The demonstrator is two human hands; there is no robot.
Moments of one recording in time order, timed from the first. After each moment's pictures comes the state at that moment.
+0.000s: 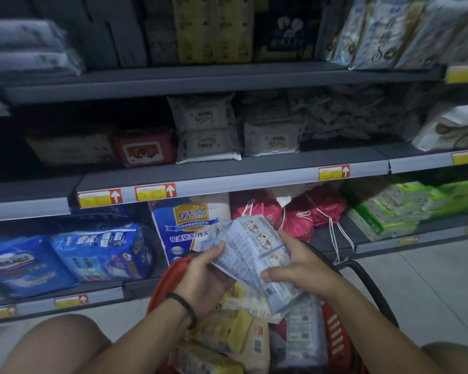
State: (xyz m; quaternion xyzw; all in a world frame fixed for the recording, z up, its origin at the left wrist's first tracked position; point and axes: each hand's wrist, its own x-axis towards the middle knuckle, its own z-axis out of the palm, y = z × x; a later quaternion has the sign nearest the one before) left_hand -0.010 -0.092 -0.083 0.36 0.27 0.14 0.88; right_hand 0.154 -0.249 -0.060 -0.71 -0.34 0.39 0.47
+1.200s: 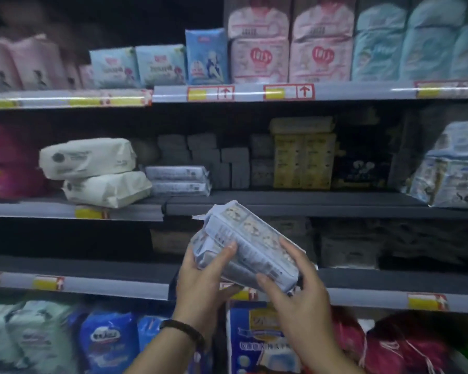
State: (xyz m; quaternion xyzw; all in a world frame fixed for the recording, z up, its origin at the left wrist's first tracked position) left_hand -0.110 -0.007 0.126 0.50 0.25 0.48 0.68; right_hand 0.030 -0.099 0.076 -0.60 -0.44 0.05 0.67
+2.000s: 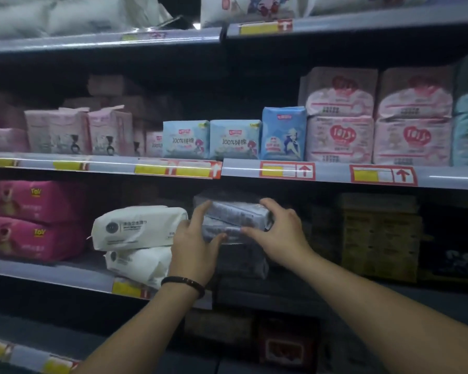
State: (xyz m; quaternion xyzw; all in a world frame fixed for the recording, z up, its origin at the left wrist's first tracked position) left_hand -0.153 0.229 0.264 0.73 0.38 0.56 0.10; right_hand 0.028 0.163 0.297 -0.67 -0.57 -0.05 0.47
